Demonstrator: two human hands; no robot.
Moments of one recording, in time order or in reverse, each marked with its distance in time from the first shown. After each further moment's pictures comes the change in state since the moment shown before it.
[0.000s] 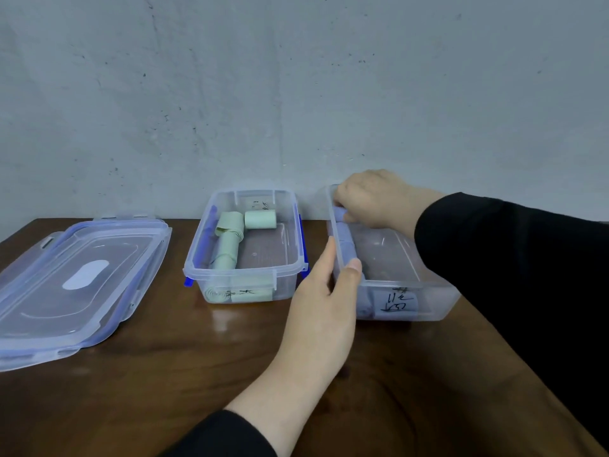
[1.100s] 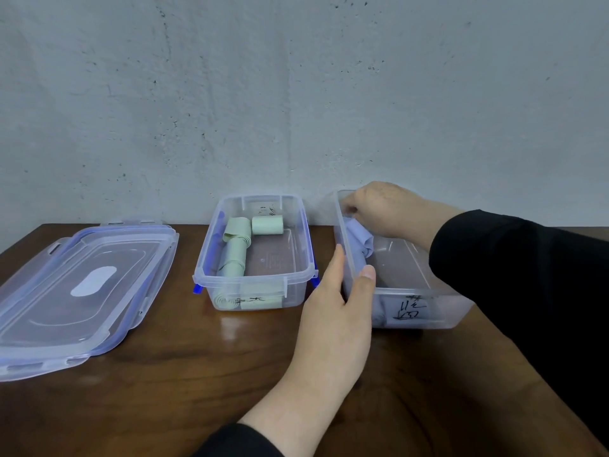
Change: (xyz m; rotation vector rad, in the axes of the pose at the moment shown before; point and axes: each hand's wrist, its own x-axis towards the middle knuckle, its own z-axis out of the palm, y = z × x) left_hand -0.002 0.002 0.000 0.035 -0.014 0.024; right_hand 0.010 0.009 0.024 0.258 -0.006 0.078
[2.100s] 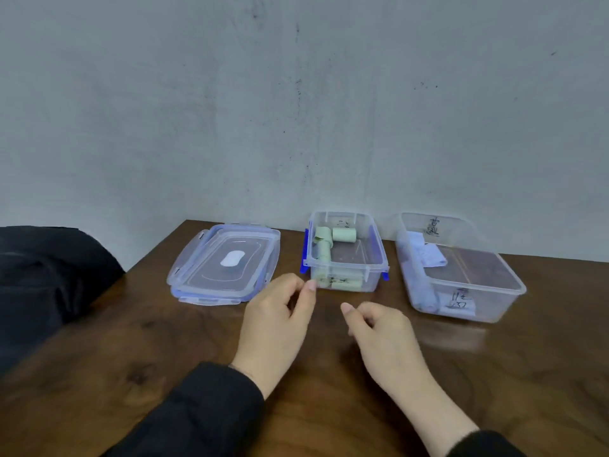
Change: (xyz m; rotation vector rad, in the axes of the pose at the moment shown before) left_hand -0.089 -0.017 -0.159 0.471 0.366 0.333; right_hand -0.179 -0.222 0.003 1.080 0.334 0.291
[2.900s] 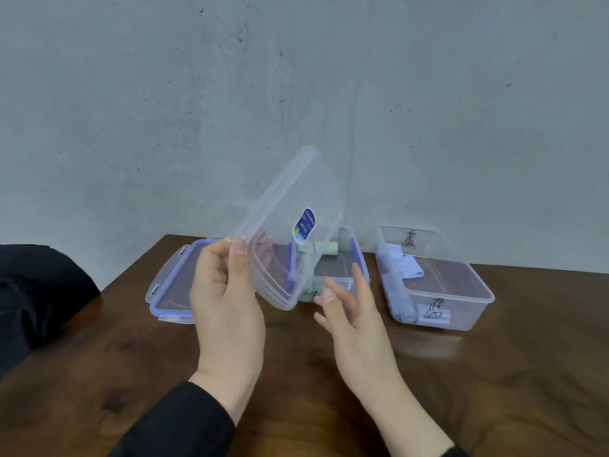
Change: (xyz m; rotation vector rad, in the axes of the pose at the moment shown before) left_hand 0.017 0.056 -0.036 -0.683 0.469 -0.193; right_hand -0.004 -0.035 0.009 0.575 -0.013 -0.004
